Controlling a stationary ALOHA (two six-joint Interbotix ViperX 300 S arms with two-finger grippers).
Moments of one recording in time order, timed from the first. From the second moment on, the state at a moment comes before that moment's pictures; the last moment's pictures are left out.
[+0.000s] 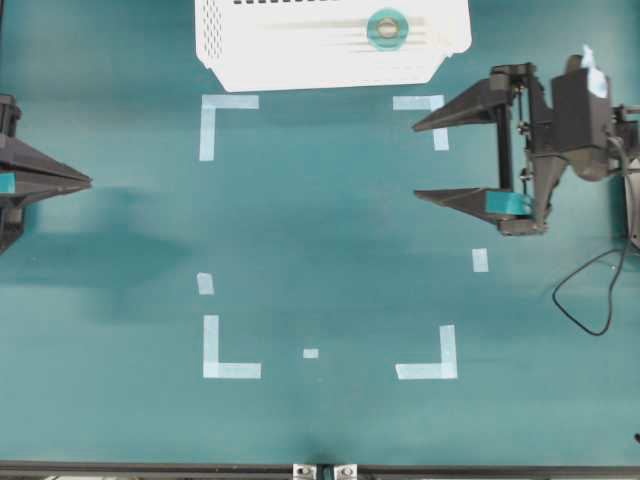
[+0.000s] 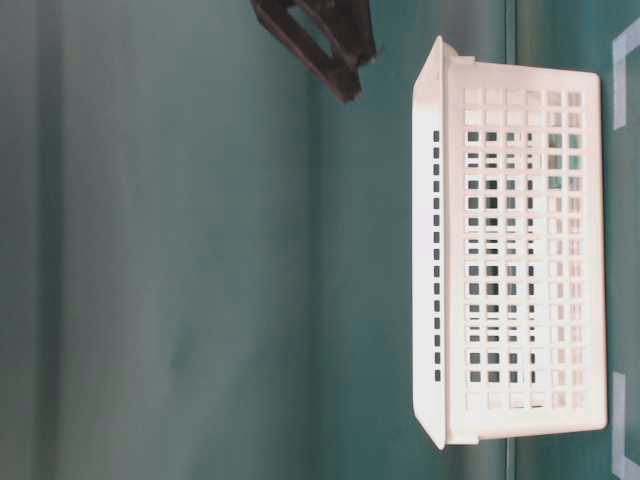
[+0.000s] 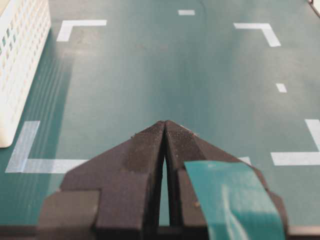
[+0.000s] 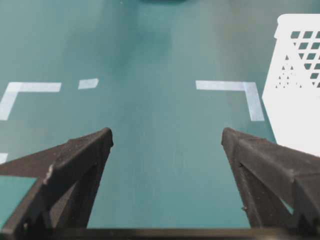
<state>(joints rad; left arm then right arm) -0.02 -1.37 1.53 -0.03 0.01 0.00 -0.05 -0.48 1.02 -0.21 -0.30 0.33</state>
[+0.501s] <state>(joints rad) -0.02 -1.37 1.53 -0.03 0.01 0.00 -0.05 -0.73 1.17 -0.21 -0.30 0.33</state>
